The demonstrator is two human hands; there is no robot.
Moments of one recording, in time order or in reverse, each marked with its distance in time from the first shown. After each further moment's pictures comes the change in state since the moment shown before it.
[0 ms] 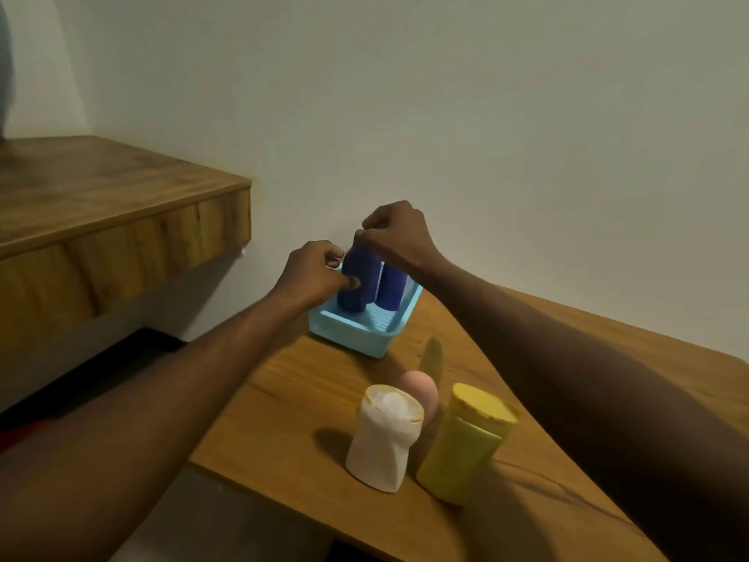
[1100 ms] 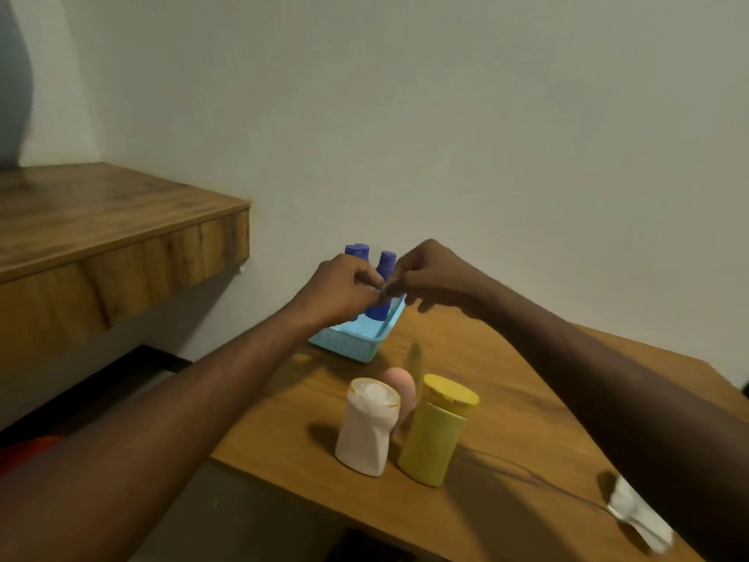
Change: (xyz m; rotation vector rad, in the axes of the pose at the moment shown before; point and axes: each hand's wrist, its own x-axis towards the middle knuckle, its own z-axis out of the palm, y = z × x) left_hand -0.049 0.056 0.004 0.025 -0.140 0.166; right_hand -0.068 -0.007 -0.080 -0.027 -0.387 0.124
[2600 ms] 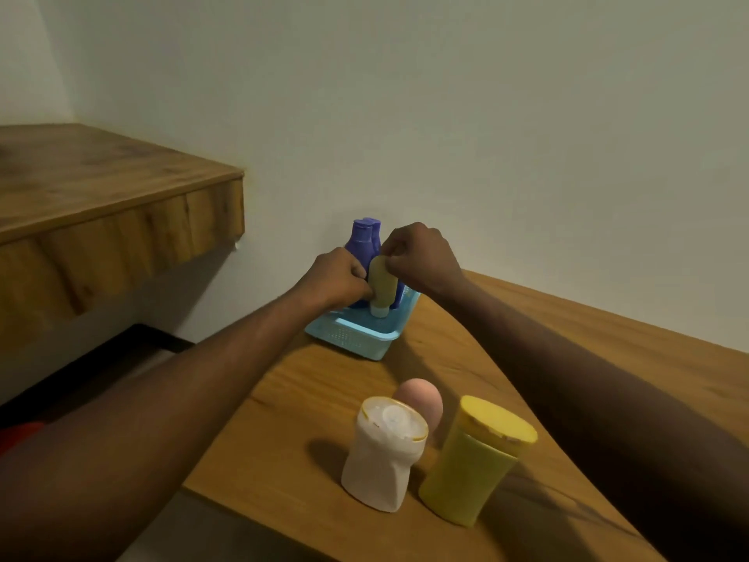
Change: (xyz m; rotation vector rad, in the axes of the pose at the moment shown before) left_hand 0.072 -0.078 0.026 0.095 -0.053 -0.175; right_hand 0.099 0.051 0.059 -0.220 0.281 -0.041
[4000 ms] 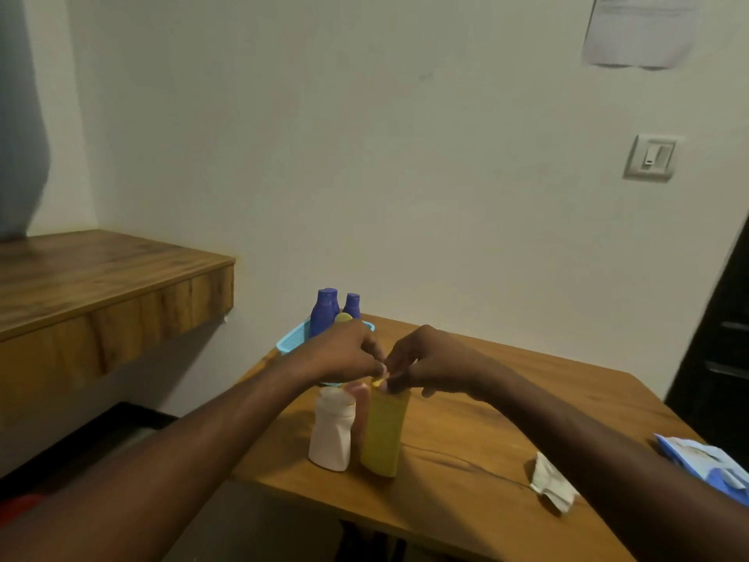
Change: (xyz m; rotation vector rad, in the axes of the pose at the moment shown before) left_hand -0.187 0.128 -0.013 0.162 -0.161 0.239; right_hand -0.205 -0.037 -0.147 0.083 -0.397 0.064
